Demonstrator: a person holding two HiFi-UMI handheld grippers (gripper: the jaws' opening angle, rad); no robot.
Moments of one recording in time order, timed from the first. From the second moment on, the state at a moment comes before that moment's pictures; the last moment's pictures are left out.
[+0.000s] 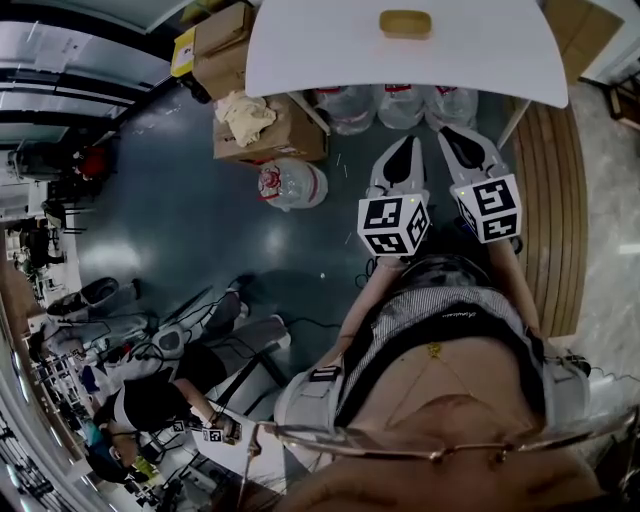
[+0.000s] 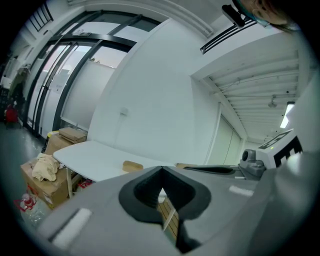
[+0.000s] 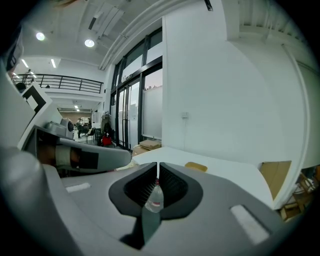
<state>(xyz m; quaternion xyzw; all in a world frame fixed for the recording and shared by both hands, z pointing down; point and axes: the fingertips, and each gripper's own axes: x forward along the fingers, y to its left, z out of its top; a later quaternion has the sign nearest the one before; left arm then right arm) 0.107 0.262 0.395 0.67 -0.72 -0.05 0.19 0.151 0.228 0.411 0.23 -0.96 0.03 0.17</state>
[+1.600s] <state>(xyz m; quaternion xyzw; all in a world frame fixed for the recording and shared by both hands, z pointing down) 0.048 0.184 0.400 0.67 -0.72 -0.02 0.19 0.085 0.158 0.416 0.20 -0.96 0.04 0.17</state>
